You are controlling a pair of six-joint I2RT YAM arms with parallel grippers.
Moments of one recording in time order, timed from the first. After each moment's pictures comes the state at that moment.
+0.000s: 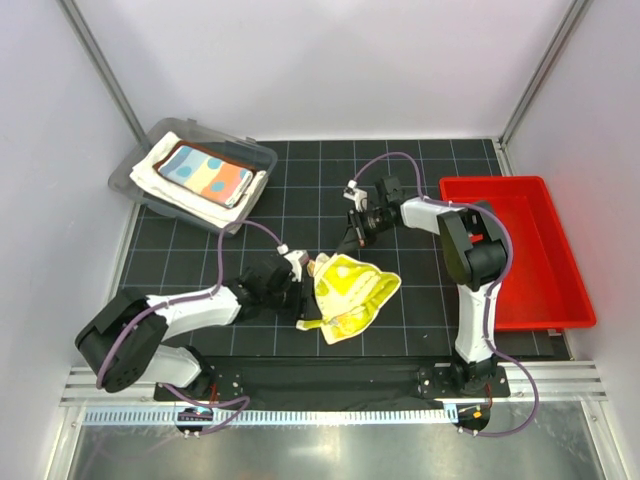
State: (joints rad) left arm -0.79 1.36 0.52 0.01 0.25 -0.64; right arm 0.35 2.06 1.29 -0.30 -0.91 0.05
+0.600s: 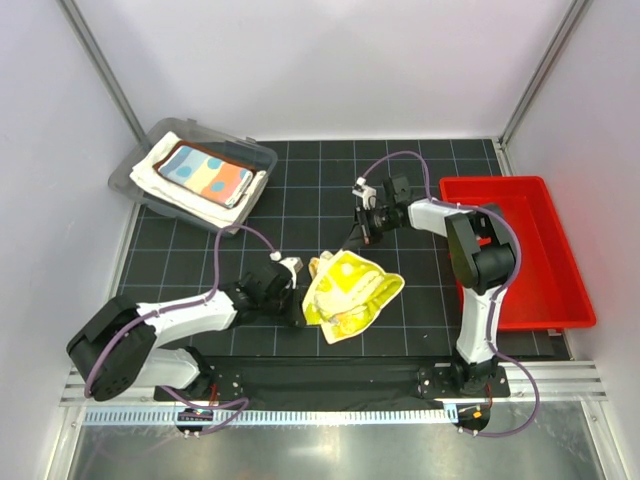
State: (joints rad) left arm -0.83 1.29 0.51 -0.15 0.13 -0.69; right arm 0.32 2.01 1.24 -0.24 -0.85 0.10
